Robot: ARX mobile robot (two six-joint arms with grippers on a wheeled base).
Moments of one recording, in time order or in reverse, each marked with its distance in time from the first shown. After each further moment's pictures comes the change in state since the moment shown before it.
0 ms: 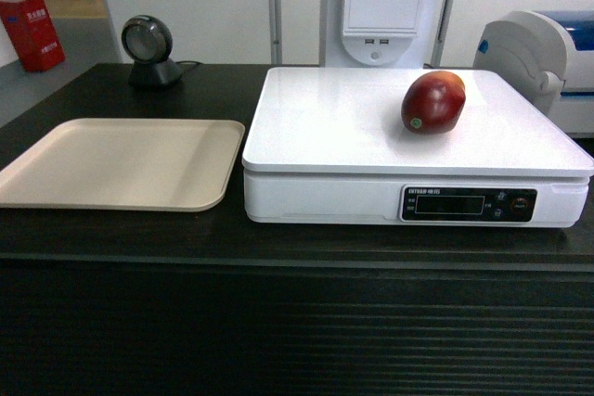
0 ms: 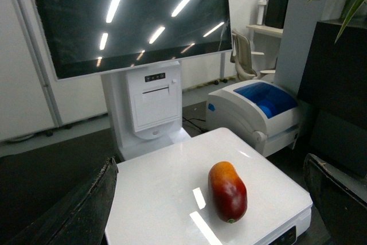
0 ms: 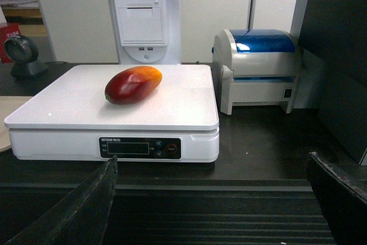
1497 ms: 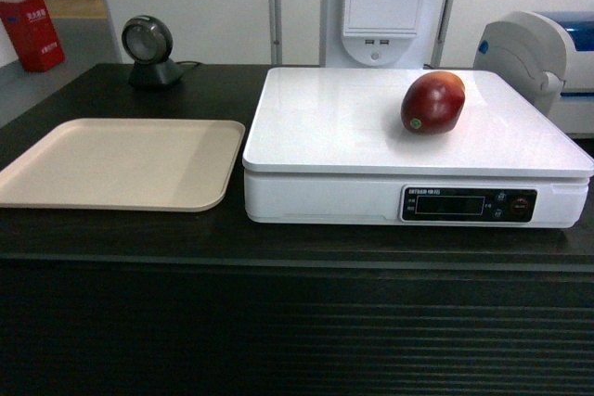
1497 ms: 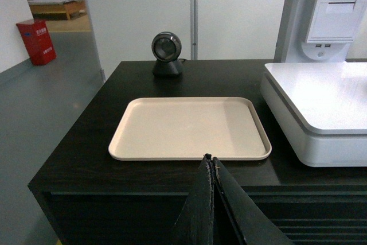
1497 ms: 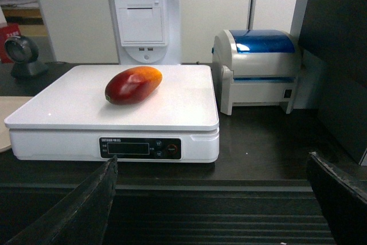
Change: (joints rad) left arm 0.508 -1.011 -0.953 -0.098 -0.033 0.017; right arm 0.000 0.000 0.000 0.000 0.000 0.000
